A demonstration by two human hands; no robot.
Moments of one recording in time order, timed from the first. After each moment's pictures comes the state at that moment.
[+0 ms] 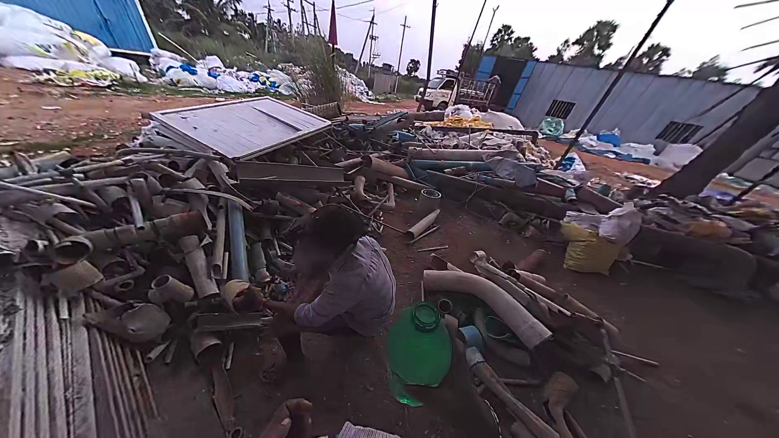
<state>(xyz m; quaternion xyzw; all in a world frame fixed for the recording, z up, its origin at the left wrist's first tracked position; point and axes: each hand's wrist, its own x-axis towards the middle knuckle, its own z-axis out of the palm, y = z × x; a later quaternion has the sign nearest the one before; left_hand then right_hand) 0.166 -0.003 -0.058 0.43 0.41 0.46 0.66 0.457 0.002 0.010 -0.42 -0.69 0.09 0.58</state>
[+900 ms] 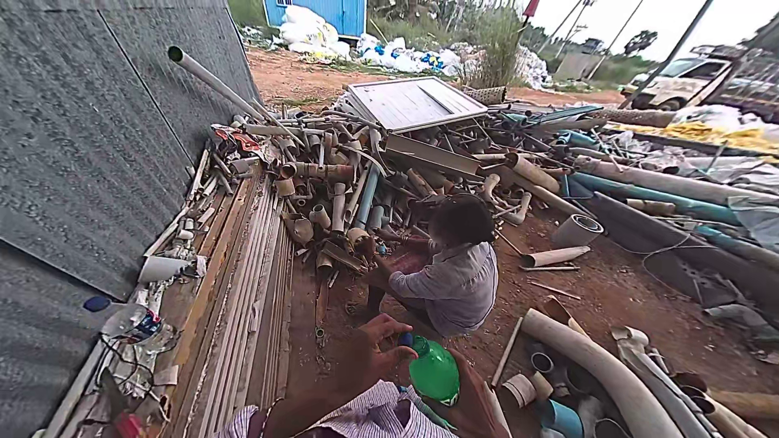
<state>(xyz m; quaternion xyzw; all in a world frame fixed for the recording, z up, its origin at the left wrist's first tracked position) 0.164 0.026 -0.035 0.66 0.46 0.52 0.30 0.418 0.035 -0.100 -0.41 -0.82 0.18 0.36</state>
